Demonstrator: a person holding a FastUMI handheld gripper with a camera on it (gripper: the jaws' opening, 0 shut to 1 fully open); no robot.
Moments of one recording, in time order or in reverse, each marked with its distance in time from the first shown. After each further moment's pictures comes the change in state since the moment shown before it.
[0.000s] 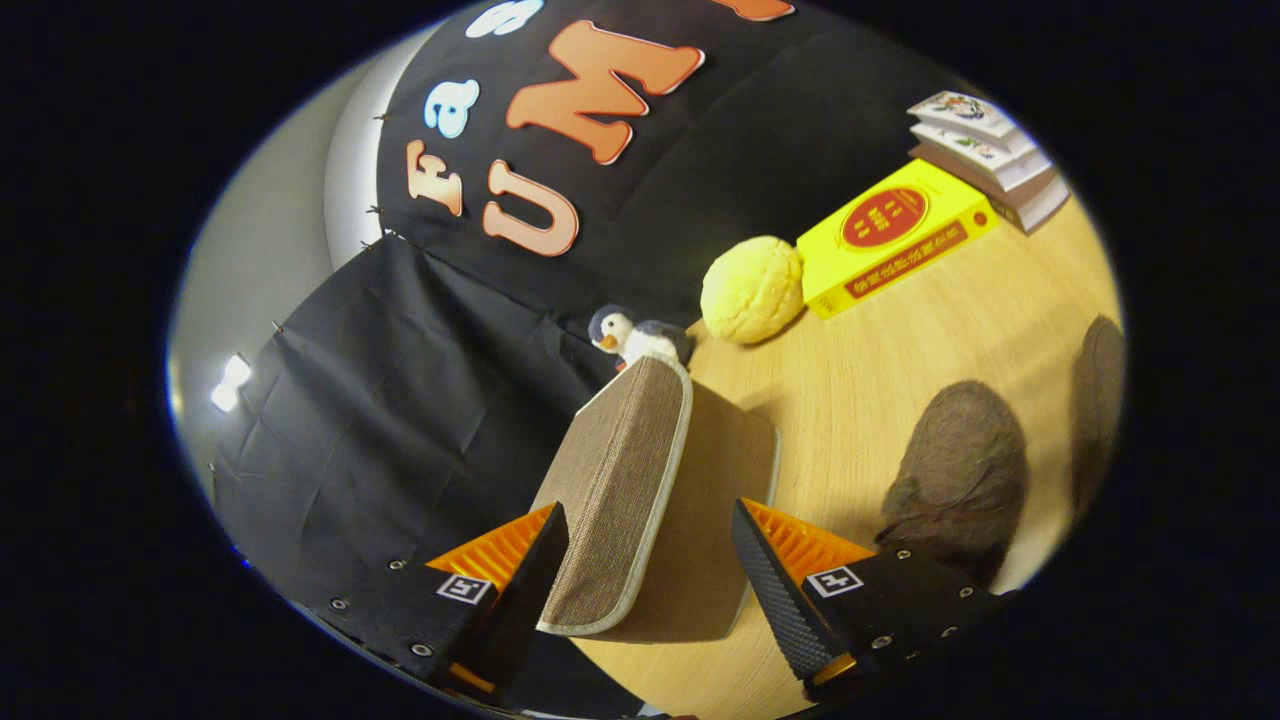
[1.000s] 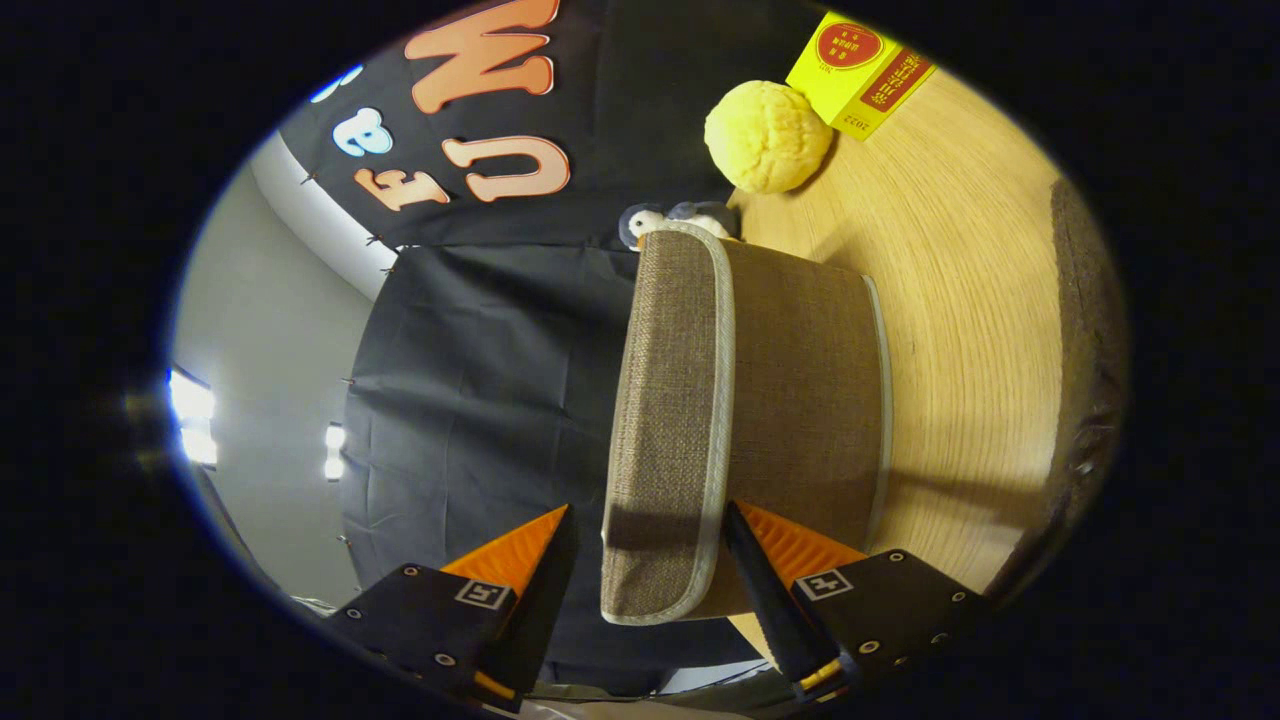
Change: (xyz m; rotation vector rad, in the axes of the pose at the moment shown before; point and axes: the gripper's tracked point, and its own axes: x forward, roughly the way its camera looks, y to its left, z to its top) arm 0.018 0.034 -0.034 0.276 0.262 0.270
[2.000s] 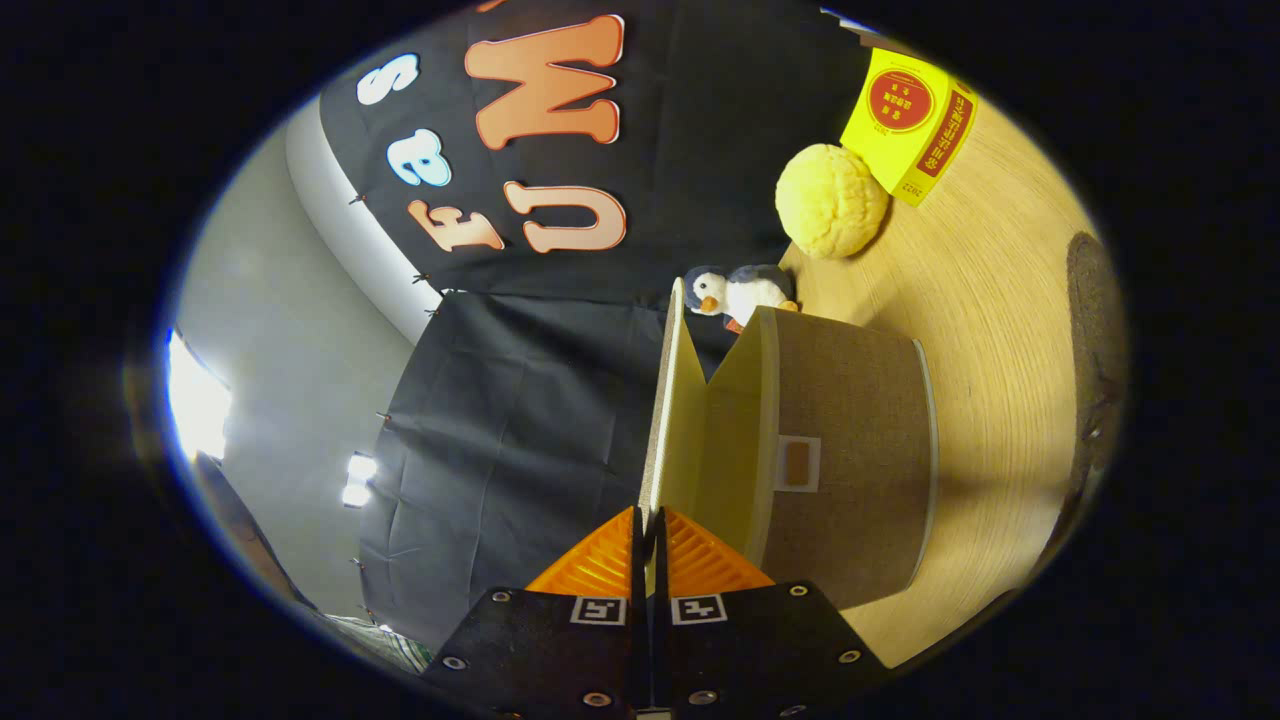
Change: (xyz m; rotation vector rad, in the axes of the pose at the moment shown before) arm -0.002 0.082 0.023 -0.047 -0.213 0.088
